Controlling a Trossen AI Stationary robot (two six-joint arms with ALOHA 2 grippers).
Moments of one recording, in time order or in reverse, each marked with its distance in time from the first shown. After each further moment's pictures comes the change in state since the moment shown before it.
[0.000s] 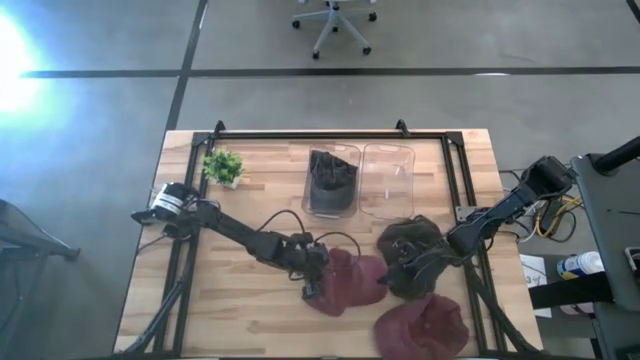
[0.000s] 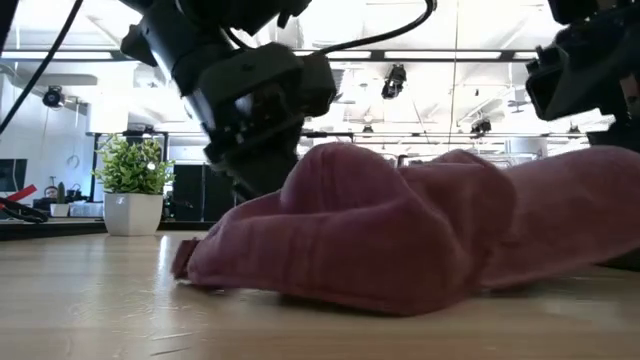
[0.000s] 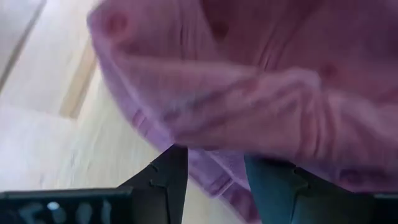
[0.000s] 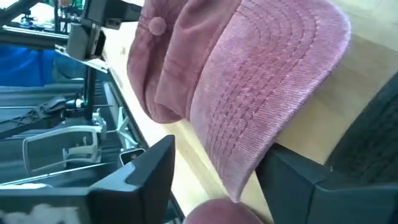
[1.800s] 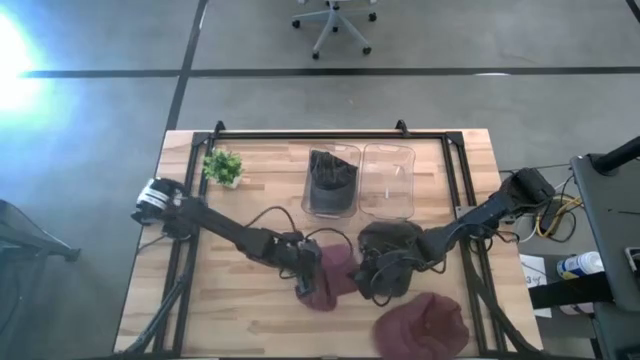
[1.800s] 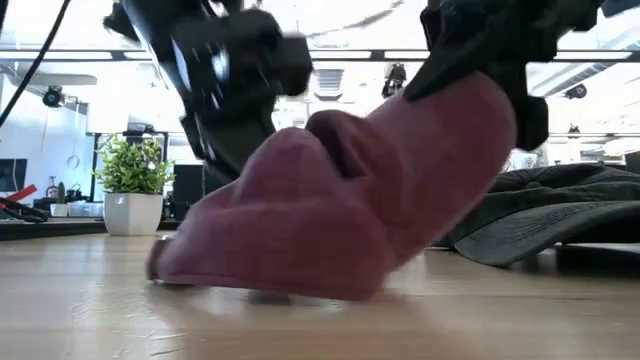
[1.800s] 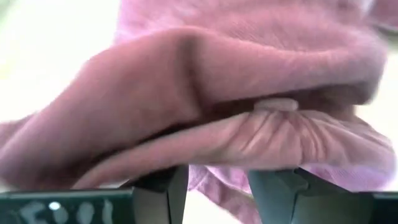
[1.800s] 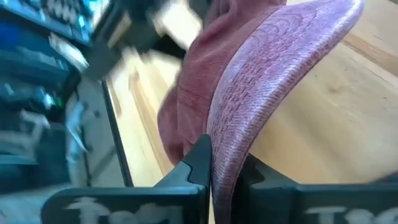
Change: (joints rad) left arm -0.016 -0.132 -0.034 -0.125 0.002 -0.090; right arm -0.131 0.252 0.406 -0.186 -0.004 -0.445
